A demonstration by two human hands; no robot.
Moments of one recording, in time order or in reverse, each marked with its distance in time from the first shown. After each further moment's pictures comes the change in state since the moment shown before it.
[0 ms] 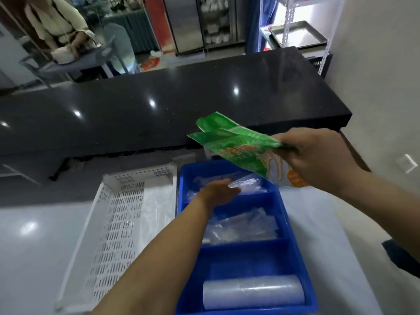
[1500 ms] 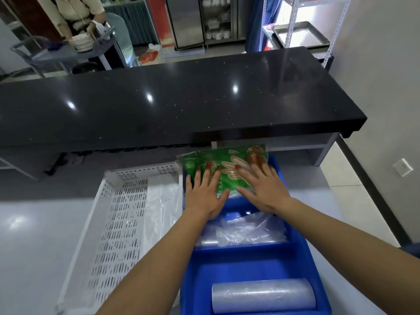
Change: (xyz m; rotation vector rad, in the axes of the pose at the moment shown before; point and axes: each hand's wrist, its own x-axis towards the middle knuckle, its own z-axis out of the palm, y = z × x) left_hand -0.045 -0.041 0.004 0.253 0.415 0.016; right_hand -0.019 0.021 0.195 -0.133 -0.487 0.174
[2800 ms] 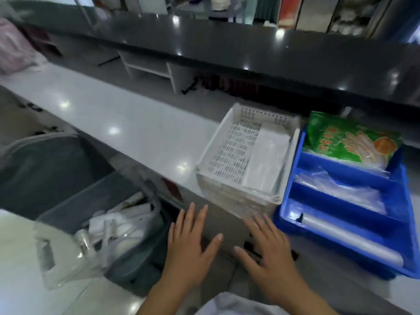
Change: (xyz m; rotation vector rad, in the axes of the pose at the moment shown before) left_hand -0.434 -0.110 0.041 -0.513 0.145 -0.593; right_hand -0.271 -0.287 0.029 0.387 -0.259 -0.265
